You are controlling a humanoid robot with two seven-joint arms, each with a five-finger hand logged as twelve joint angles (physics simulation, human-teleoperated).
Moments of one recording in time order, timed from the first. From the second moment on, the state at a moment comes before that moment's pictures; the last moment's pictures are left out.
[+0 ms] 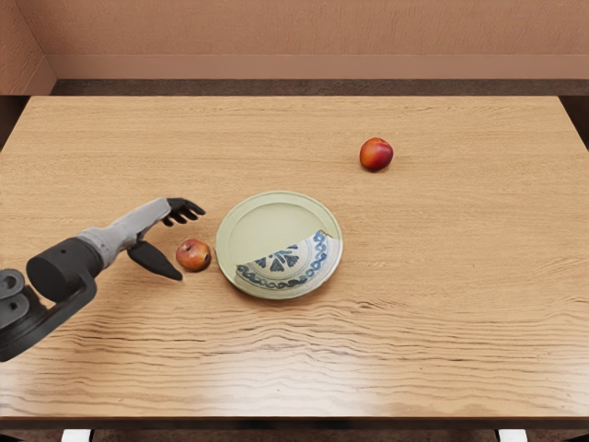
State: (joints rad) left arm -0.69 0.77 -0.31 -1.64 1.17 0.26 0.26; right arm 0.00 0.00 -0.07 0.09 -0.01 0.10 -0.41
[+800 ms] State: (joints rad) left arm -0.69 0.75 -0.29 -1.64 1.17 0.26 0.27; right arm 0.01 0.00 -0.07 0.09 -0.01 0.10 -0.41
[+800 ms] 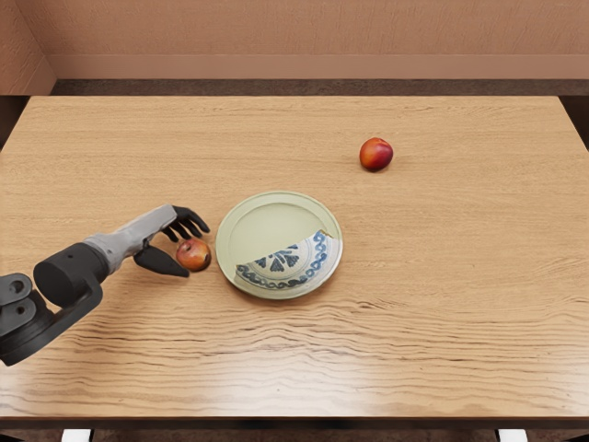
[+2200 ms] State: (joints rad) left arm -0.71 0.75 -0.29 -1.64 1.17 0.25 0.31; right arm 0.01 0.00 -0.08 0.09 -0.01 0.10 -0.41
